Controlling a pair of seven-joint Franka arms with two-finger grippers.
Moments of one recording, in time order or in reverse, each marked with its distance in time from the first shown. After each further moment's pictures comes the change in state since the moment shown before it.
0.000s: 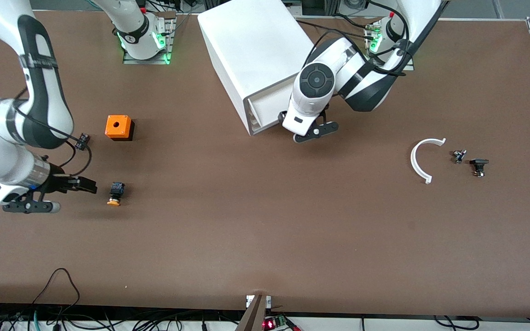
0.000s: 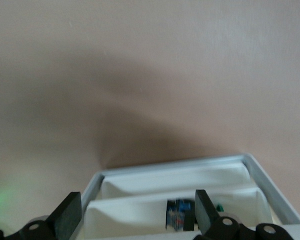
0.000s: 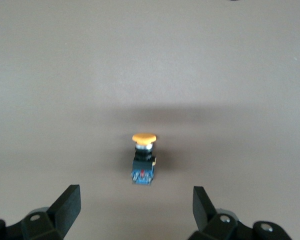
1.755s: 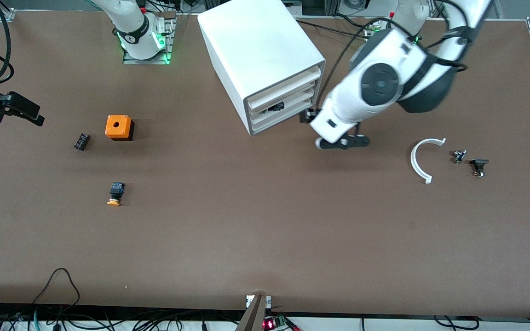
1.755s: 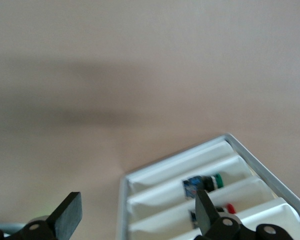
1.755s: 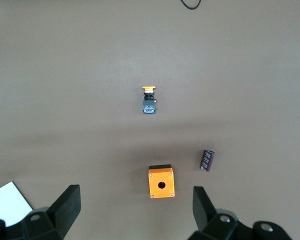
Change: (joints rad) left arm 0.255 -0.041 -0.062 0.207 -0.026 -0.214 0.467; right arm 0.032 -0.315 0.021 0.195 -0.102 -0.501 0.135
